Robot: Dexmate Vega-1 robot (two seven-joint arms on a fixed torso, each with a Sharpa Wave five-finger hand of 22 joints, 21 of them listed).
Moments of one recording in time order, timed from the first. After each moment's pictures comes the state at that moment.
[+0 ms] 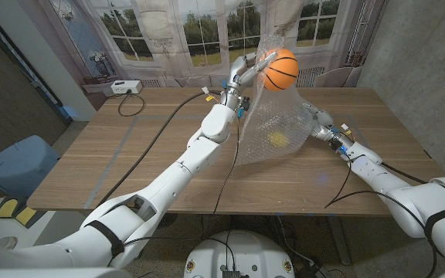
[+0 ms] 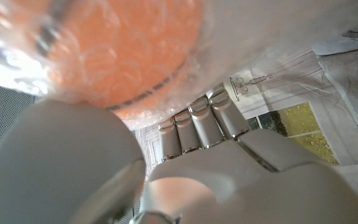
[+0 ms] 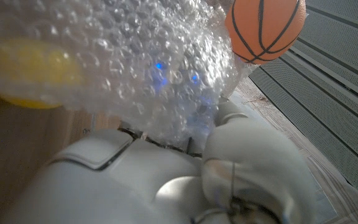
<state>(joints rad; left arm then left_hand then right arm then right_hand) 0.61 0.16 0.61 -1.37 -0.25 -0.42 0.17 0.94 -0.27 0.20 0.02 0.18 0.93 0.08 0.47 0.33 0.92 -0.03 0.61 0.58 1.17 -0.10 0.50 0.56 1.02 -0.17 0.95 0.21 -0.54 -0.42 -0.25 -0.57 1.05 0.25 1.30 0.84 0.17 0.39 -0.15 0.19 0.72 0.03 0.26 0.19 0.91 0.02 0.44 0.30 1.00 -0.15 0.69 0.53 0.80 0.02 0.51 0.25</state>
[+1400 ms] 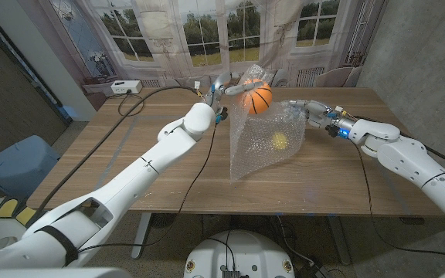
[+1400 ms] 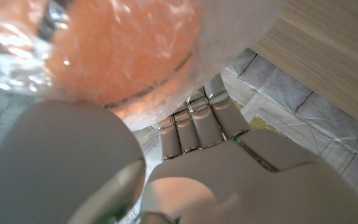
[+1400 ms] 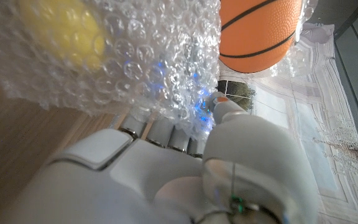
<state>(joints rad) 0.64 0.46 0.64 -1.78 -0.04 0.26 0.27 0.94 -0.27 0.21 0.02 0.18 0.95 0.09 0.46 0.33 0.93 -0.03 0.59 0.59 1.17 -0.10 0.48 0.56 1.01 -0.16 1.00 0.20 -0.87 -0.84 -0.29 -1.66 0.86 -0.10 0.38 0.84 0.20 0.46 -0.08 0.19 0.85 0.05 0.26 0.20 0.97 0.02 0.47 0.32 1.04 -0.15 0.67 0.55 0.80 0.01 0.63 0.25</state>
